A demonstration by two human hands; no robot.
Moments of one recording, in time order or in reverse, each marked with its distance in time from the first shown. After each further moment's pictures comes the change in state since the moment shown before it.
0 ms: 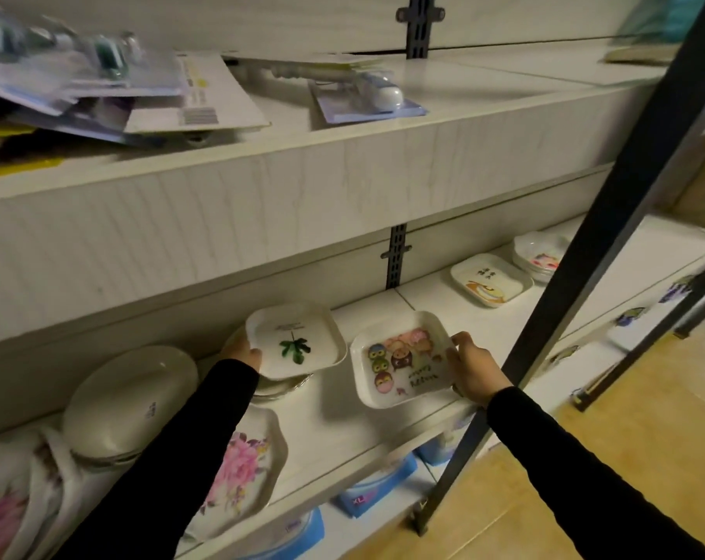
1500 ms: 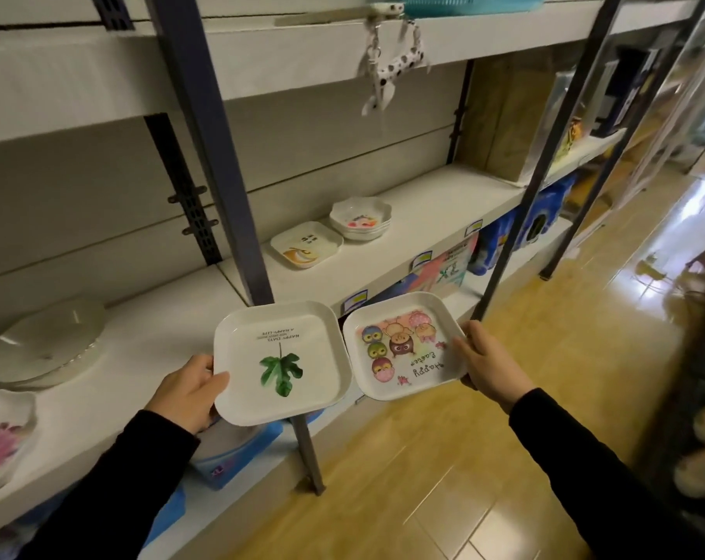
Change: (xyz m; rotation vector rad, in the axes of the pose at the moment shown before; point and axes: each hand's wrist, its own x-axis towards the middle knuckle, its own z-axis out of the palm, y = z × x) left_hand -0.264 0.161 0.141 -0.331 -0.111 0.293; right_hand -0.129 0.277 -0.189 0.436 0.160 0.115
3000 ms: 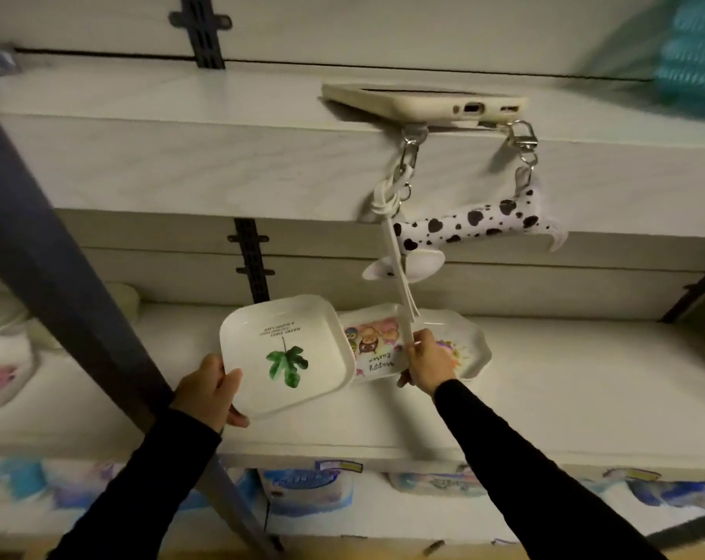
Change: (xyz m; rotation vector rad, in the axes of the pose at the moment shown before) left_hand 0.168 0.147 0.092 -0.263 0.578 -0.440; right_hand 0.392 -0.113 0.065 -0.237 -0.521 -0.361
